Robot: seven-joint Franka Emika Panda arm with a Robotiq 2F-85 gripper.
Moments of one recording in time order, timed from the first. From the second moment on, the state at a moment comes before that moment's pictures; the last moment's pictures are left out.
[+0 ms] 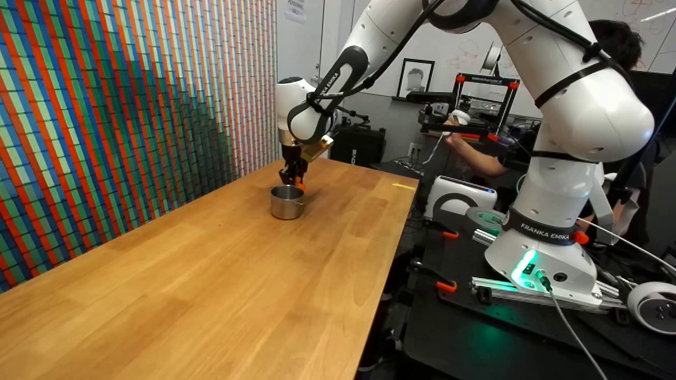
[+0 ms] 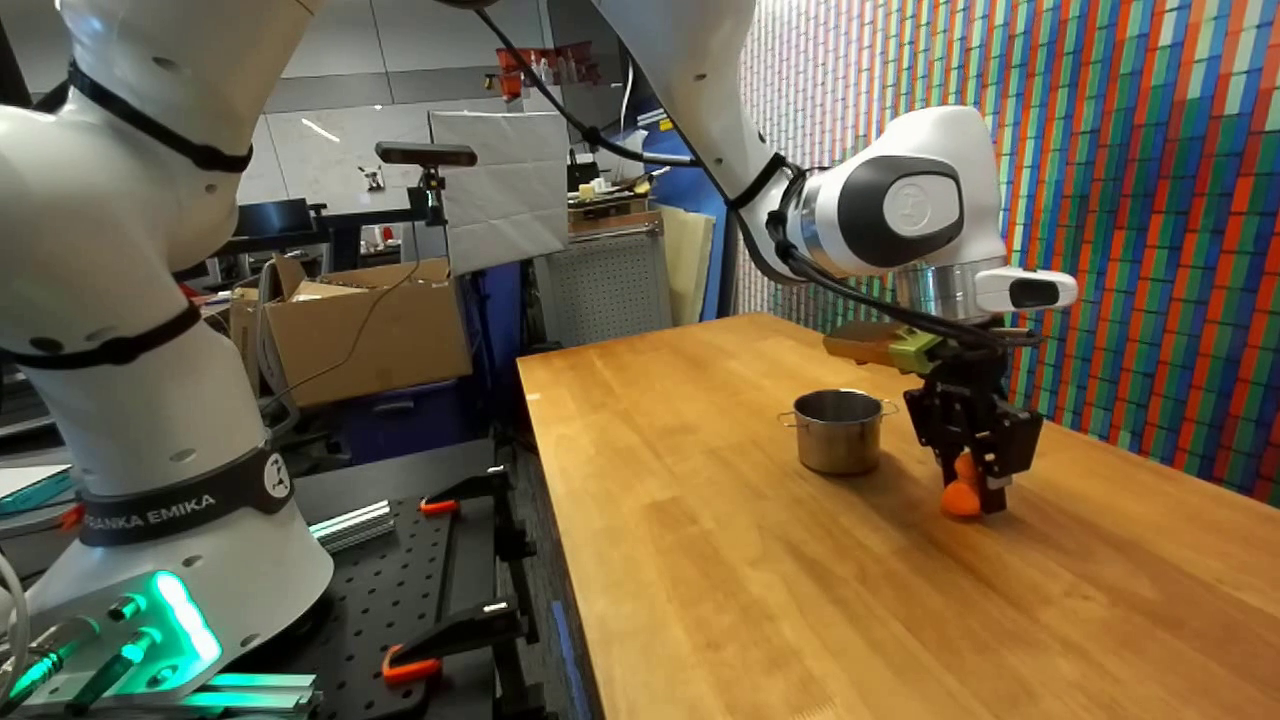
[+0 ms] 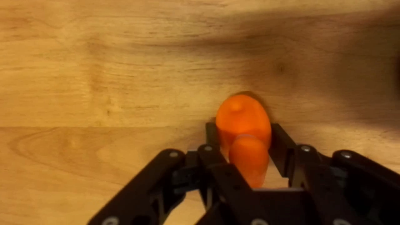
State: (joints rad) arm 0.02 0.73 -0.09 -1.77 -0.23 2.53 0.14
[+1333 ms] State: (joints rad) arm -0.01 0.51 0.09 -1.82 0.01 2.24 -0.12
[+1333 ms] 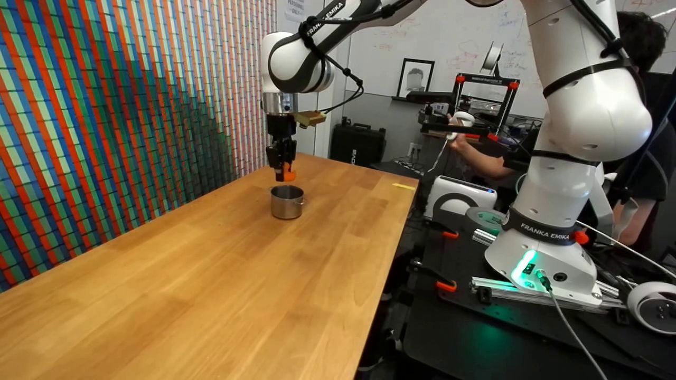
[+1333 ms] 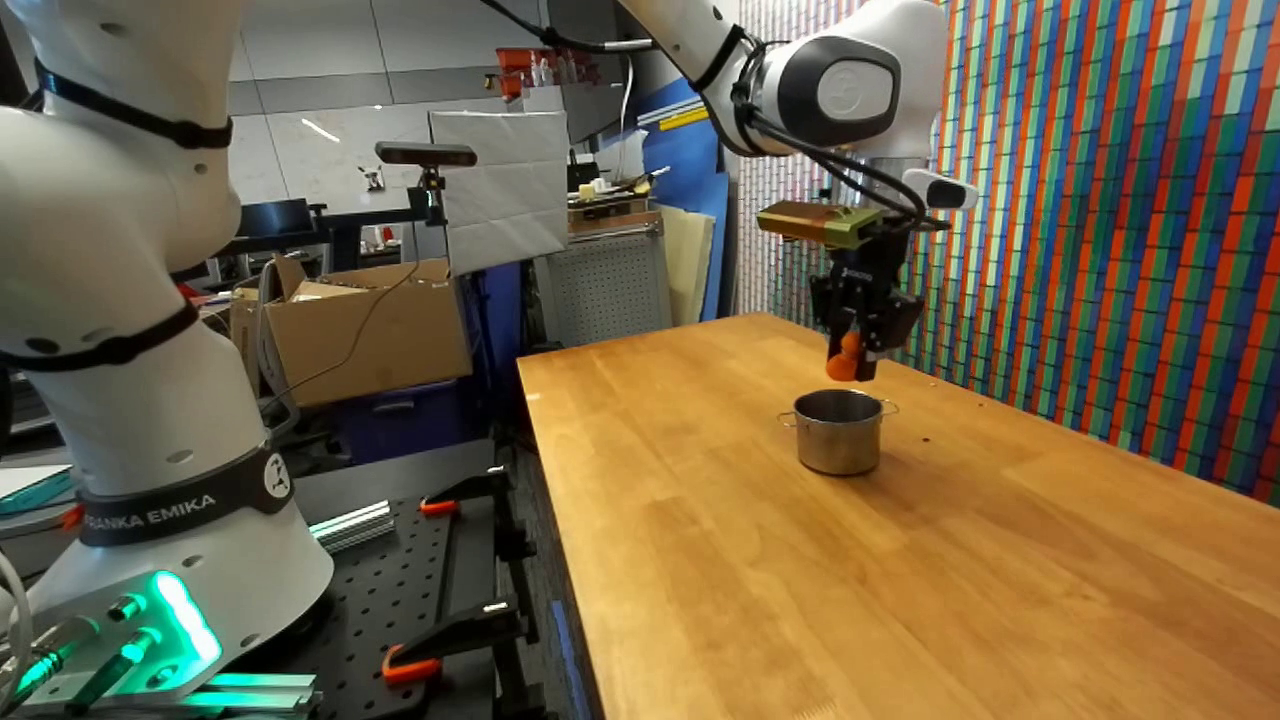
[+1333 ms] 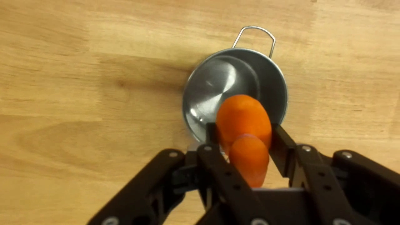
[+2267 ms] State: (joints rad) arm 0.00 0.44 0.05 -1.74 -0.07 2.07 -0.18
